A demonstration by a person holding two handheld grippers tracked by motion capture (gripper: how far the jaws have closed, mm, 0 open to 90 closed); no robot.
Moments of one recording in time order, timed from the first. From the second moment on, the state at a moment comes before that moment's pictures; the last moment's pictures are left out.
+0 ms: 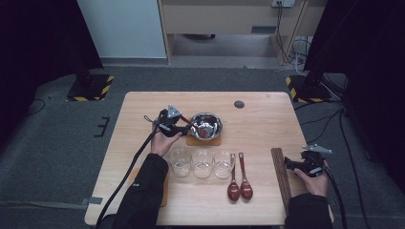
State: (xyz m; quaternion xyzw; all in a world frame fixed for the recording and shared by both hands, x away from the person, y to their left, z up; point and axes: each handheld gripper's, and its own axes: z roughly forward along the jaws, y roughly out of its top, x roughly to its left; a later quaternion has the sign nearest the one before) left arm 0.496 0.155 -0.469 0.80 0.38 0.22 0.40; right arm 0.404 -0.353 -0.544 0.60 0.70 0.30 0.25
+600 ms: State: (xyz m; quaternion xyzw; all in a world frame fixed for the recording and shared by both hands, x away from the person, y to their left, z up) left arm 0.482 0.165 -0.479 0.81 0.38 0.19 0.40; right arm 0.404 -0.353 -0.544 0.60 0.70 0.30 0.25
